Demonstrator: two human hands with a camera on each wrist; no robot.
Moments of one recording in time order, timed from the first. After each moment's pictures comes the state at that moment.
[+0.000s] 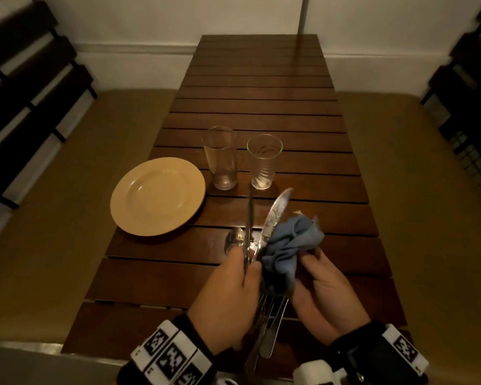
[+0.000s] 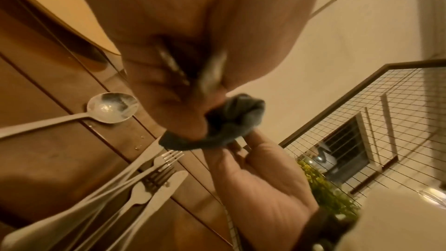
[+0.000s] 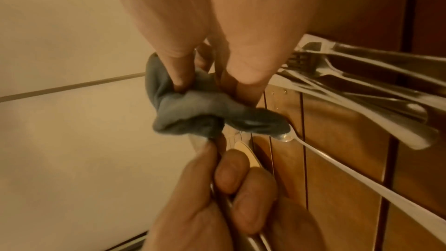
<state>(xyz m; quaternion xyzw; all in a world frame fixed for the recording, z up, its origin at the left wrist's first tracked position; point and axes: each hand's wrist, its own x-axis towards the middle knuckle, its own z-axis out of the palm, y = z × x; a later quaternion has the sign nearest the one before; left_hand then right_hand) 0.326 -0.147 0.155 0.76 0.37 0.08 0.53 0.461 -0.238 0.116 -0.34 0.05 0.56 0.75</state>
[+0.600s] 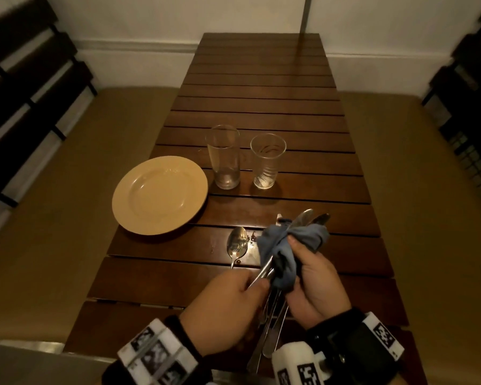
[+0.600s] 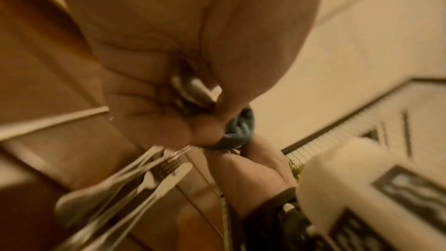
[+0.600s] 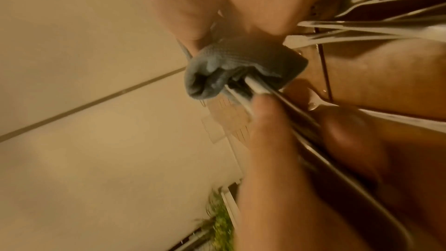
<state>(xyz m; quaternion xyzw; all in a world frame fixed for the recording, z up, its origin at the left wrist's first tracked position) 0.315 -0.142 0.153 0.72 0.36 -0.03 0.59 0.452 -0.210 0.110 -0.42 0.08 0.51 0.74</state>
